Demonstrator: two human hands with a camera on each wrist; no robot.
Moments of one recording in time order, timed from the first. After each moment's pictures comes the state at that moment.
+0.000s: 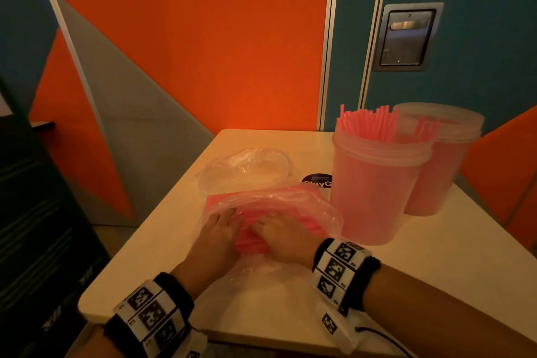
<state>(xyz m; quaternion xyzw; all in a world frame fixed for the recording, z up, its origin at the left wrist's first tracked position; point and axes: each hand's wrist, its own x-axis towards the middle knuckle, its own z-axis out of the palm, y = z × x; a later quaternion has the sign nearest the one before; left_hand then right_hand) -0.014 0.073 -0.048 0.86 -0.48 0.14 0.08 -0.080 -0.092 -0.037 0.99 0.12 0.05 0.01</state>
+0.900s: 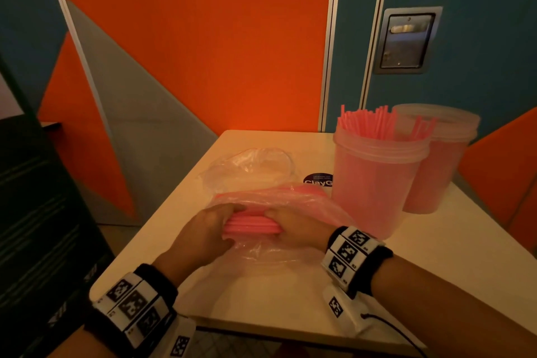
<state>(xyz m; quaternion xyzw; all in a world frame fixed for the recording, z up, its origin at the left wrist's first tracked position) -0.022 0.098 -0.021 0.83 -0.48 0.14 0.25 -0.099 -0.098 -0.010 0.97 0.11 0.00 -0.22</state>
